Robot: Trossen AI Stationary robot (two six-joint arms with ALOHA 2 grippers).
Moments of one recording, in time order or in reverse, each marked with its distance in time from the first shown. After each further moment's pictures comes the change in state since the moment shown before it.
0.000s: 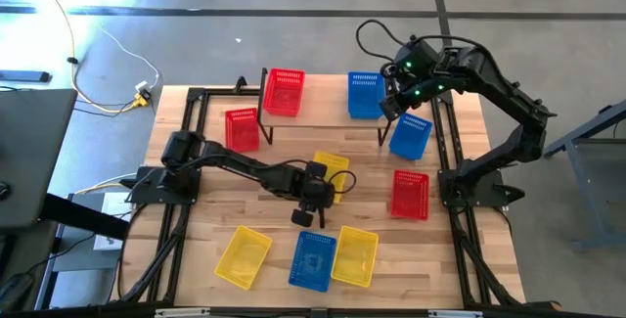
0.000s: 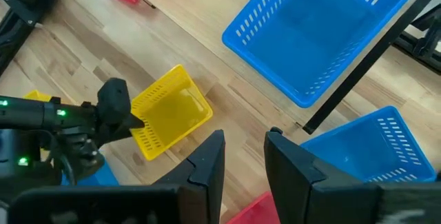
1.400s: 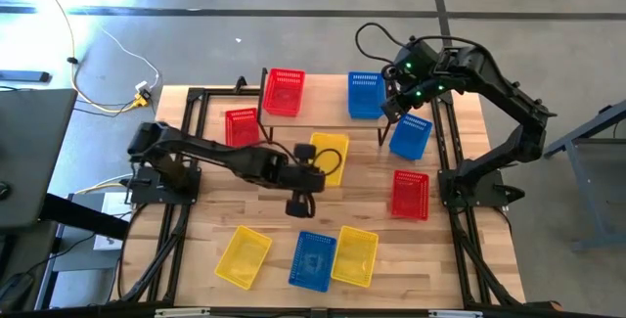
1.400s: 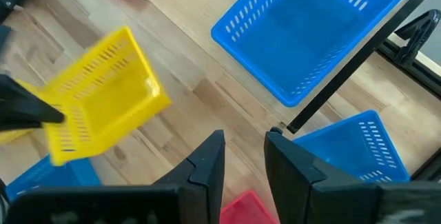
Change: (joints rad) left arm -0.014 -0.271 0.076 -0.139 -0.076 -0.081; right arm 0.000 0.000 -0.001 -0.022 0.025 -0.071
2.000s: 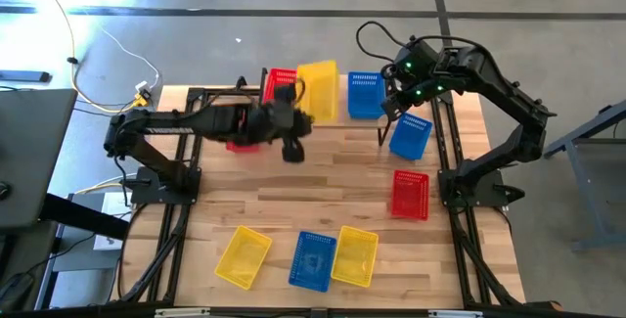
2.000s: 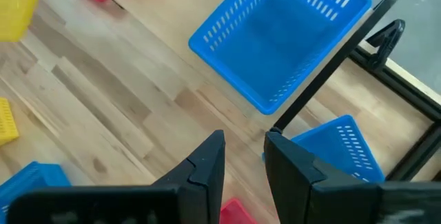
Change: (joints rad) left arm 0.221 -0.215 0.031 0.114 -0.161 0.270; right arm 0.000 0.000 0.000 0.001 0.076 0.006
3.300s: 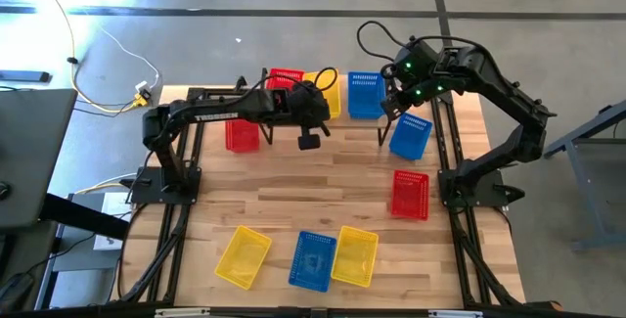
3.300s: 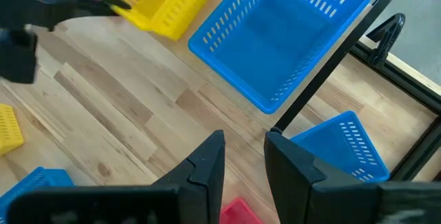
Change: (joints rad) left arm 0.212 0.279 0.079 -0.074 0.198 -0.076; right arm 0.000 0.000 0.000 0.000 0.002 0.032
